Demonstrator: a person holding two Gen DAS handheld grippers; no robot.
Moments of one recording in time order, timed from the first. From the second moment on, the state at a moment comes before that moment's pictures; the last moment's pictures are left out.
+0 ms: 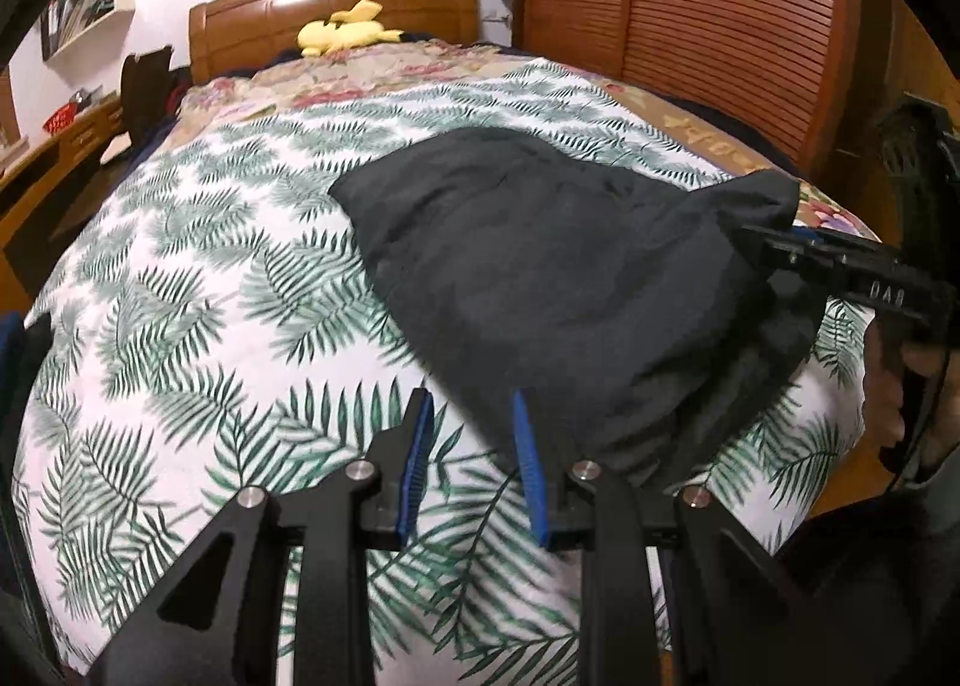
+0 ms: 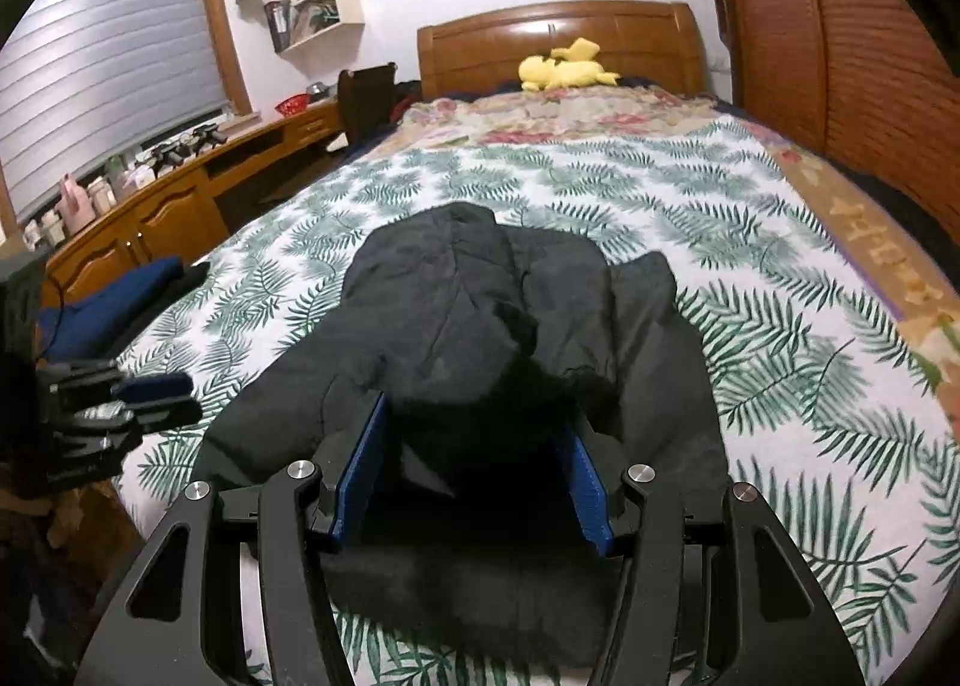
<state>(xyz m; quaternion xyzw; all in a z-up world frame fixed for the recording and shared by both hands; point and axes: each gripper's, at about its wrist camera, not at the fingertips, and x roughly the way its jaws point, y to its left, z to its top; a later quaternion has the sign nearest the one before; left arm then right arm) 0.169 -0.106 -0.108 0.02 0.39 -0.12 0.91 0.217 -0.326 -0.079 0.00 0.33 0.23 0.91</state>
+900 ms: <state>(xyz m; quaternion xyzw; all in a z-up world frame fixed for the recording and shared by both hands) 0.187 -0.114 -0.071 -0.02 0.33 -0.15 0.93 0.157 -0.382 -0.067 -0.03 0.28 0.17 0.95</state>
